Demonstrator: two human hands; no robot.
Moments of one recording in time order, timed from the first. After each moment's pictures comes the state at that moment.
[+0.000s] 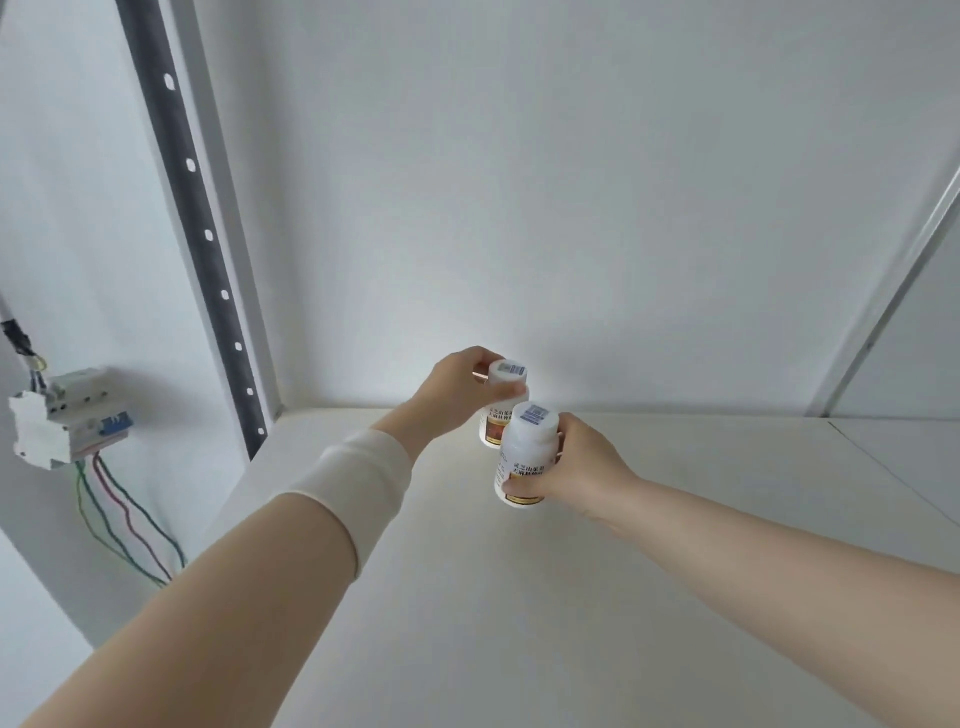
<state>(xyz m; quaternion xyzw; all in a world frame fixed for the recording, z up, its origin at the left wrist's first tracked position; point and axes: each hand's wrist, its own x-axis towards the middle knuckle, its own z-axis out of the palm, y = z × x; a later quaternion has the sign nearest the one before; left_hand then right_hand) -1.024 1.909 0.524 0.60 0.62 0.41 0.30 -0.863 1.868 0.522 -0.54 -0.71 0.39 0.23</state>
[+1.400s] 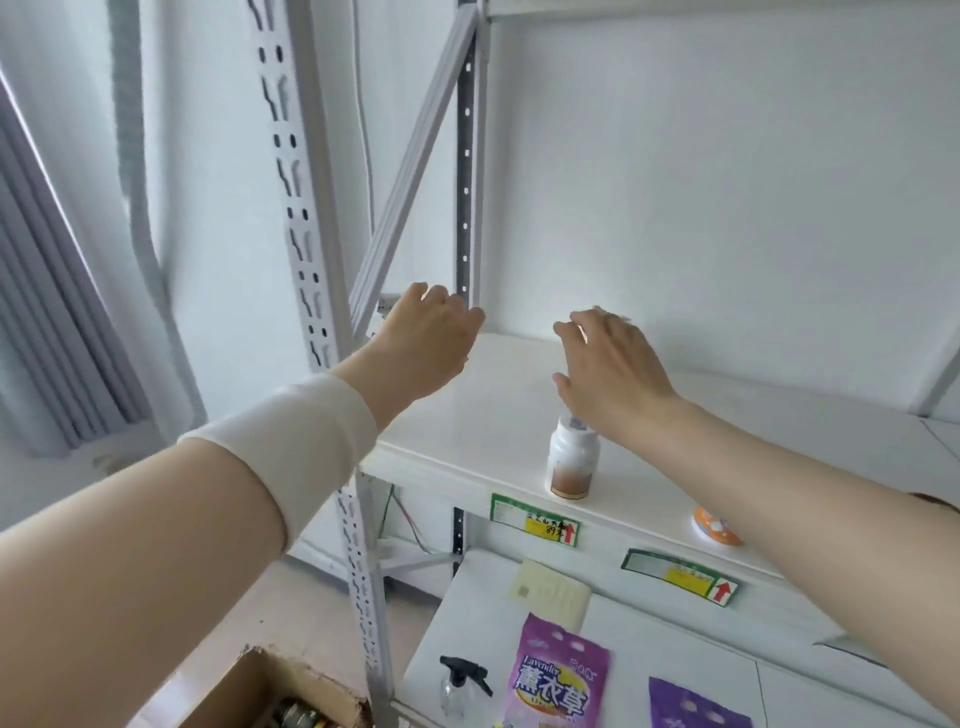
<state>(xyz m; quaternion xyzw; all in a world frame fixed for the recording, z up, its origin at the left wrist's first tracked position) -0.973 1.563 0.601 0.55 0.75 -0.10 -0.34 -0.807 1.653 0.594 -0.30 -0.93 -0.17 0.15</state>
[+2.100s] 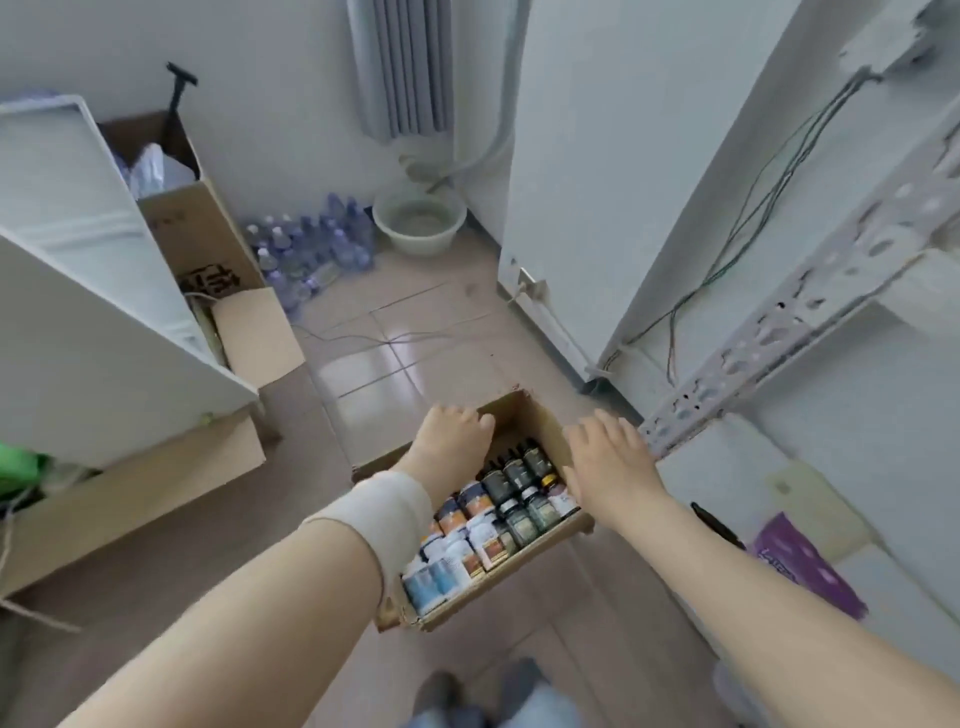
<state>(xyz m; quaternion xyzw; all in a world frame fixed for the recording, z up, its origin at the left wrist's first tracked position) -1.091 1.252 0.246 0.34 0.93 -0.10 0.12 -1.013 1.416 0.267 0.00 -0.99 -0.06 -0.16</state>
